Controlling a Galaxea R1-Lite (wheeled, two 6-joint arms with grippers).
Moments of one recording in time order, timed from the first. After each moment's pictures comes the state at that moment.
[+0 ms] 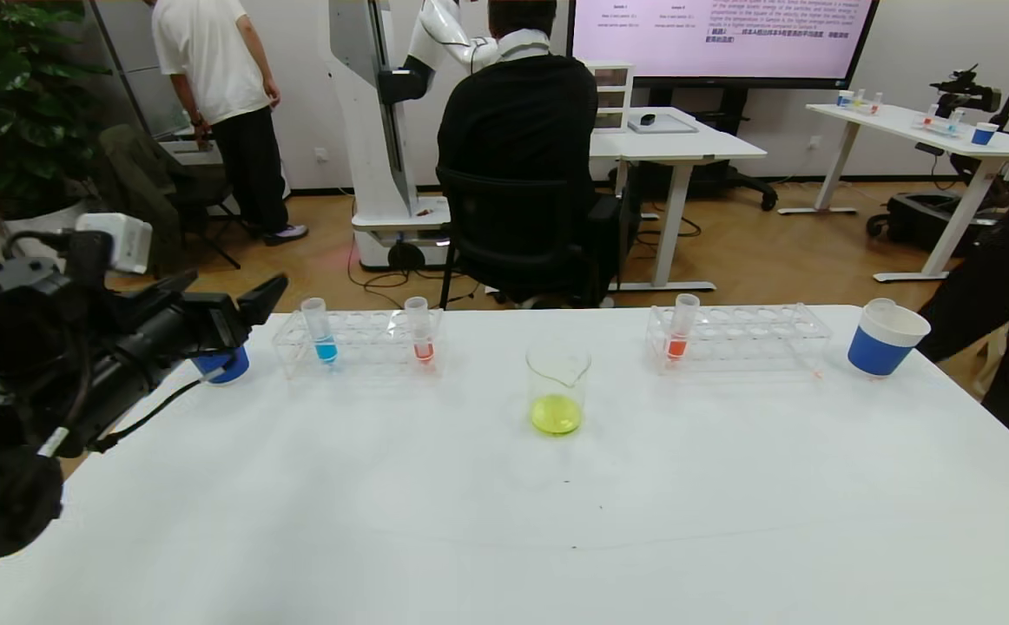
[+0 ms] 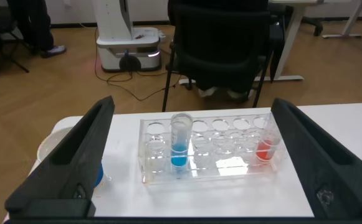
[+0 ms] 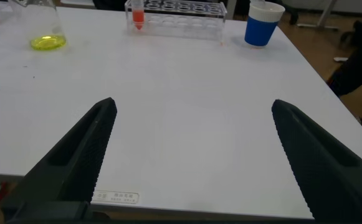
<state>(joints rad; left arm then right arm) 0.03 1.75 -0.60 -1.20 -0.09 -0.01 0.01 0.00 0.00 0.01 0.01 -0.03</state>
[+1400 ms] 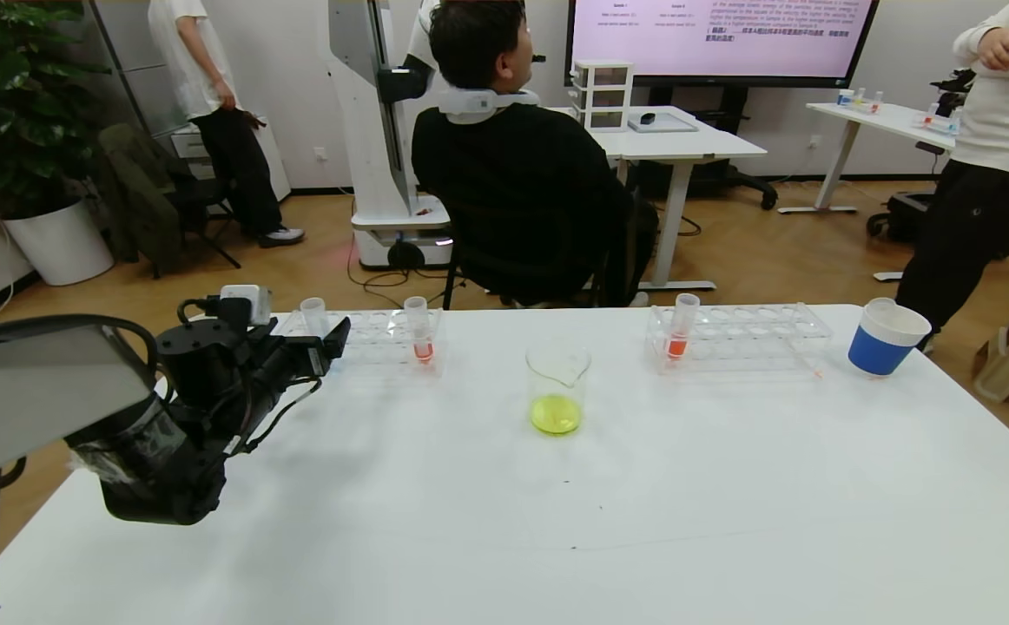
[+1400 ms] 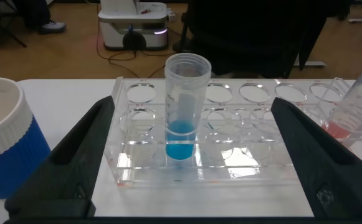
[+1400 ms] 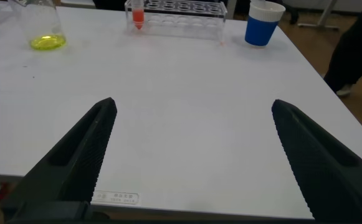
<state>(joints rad) -0.03 2.25 -0.77 -1.49 0.03 -0.02 0.01 0.00 0.00 0.01 0.01 -0.03</state>
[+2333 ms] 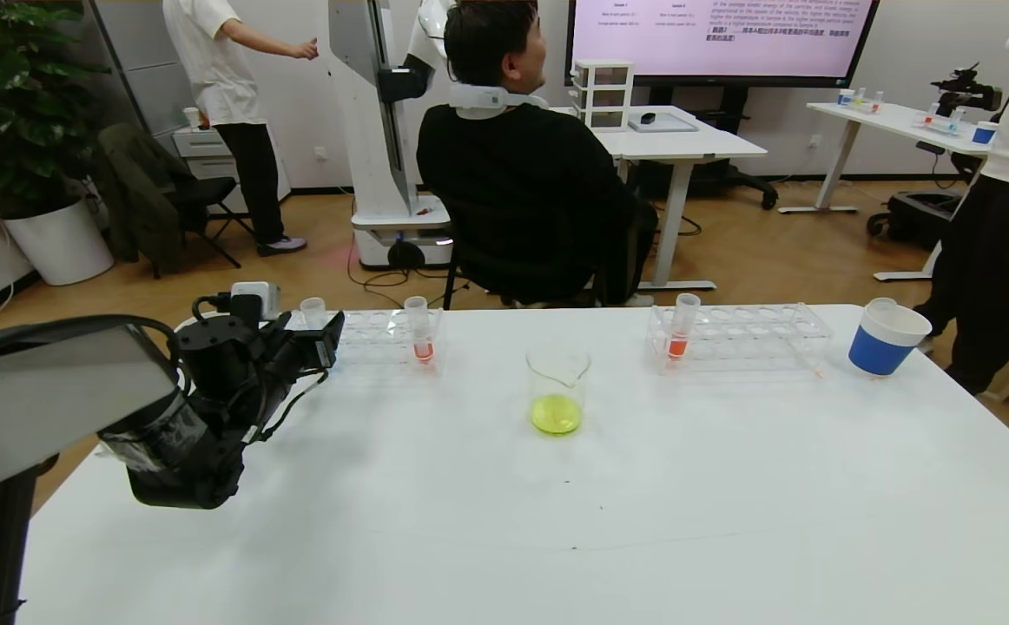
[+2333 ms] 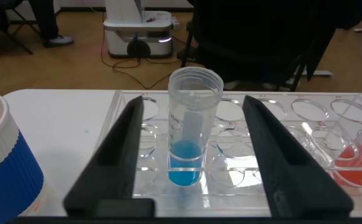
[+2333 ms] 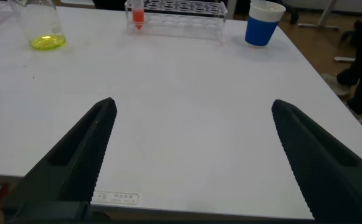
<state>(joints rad) -0.03 2.33 -0.88 -1.49 0.05 -0.02 0.01 0.00 0.00 0.01 0.01 -0.03</state>
